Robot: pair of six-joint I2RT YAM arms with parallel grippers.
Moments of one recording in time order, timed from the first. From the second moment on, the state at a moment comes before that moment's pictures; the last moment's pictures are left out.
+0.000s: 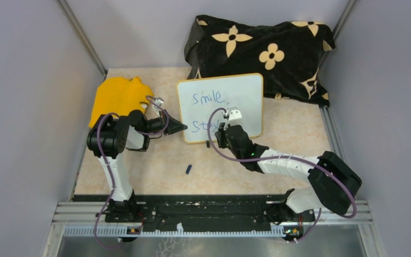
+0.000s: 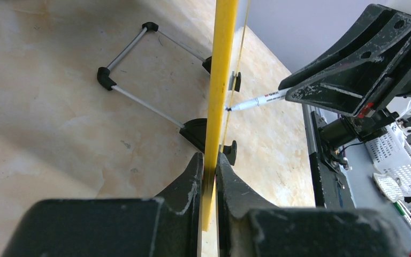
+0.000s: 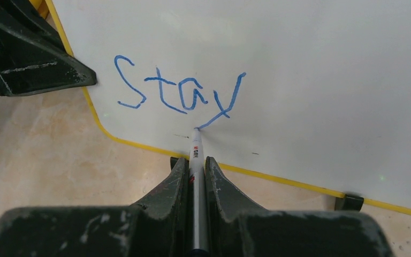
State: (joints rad) left arm -0.12 2.03 0.67 1.39 1.16 -0.68; right arm 0.85 1.34 0.62 0.32 0.39 0.40
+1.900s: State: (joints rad) left arm -0.12 2.03 0.67 1.39 1.16 -0.67; right arm 0.81 1.23 0.57 0.42 0.56 0.24
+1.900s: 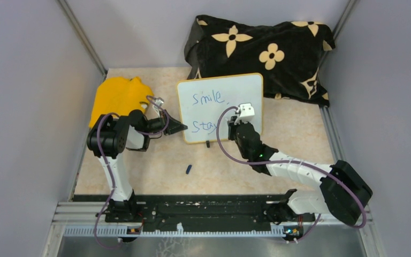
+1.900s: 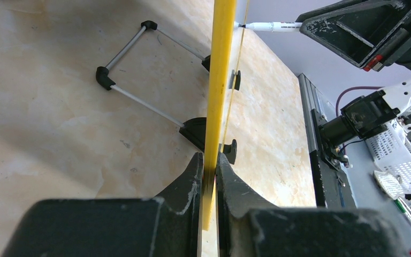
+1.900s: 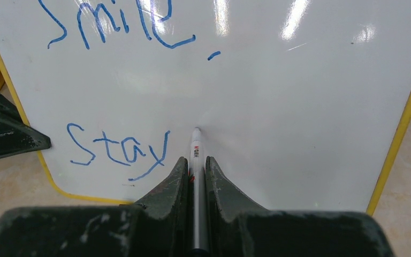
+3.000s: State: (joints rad) left arm -0.12 2.03 0.68 1.38 1.16 -0.67; right arm 0.81 1.19 0.50 0.38 0.55 0.30
